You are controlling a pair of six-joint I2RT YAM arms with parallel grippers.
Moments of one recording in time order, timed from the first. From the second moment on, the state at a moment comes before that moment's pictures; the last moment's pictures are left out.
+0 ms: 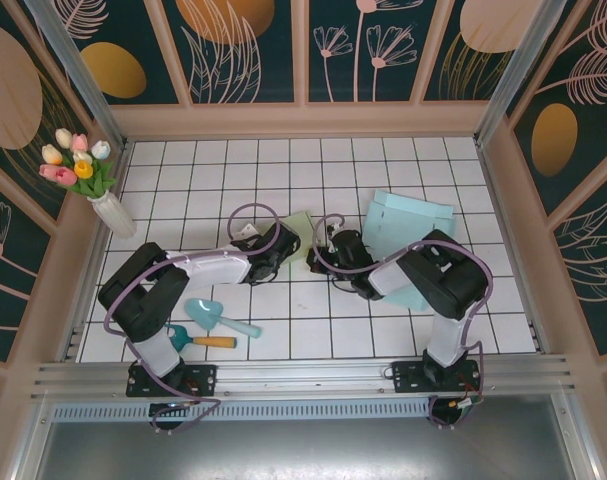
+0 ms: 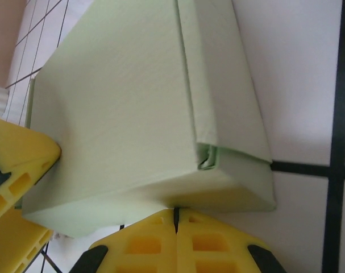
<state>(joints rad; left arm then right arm) -0.78 1.73 0.90 -0.20 -0.37 -1.48 0.71 1.84 0.61 0.67 -0.16 0.81</state>
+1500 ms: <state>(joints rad) -0.61 1.96 1.20 0.02 -0.04 -0.31 0.49 1.86 0.72 0.47 -0.38 0.89</state>
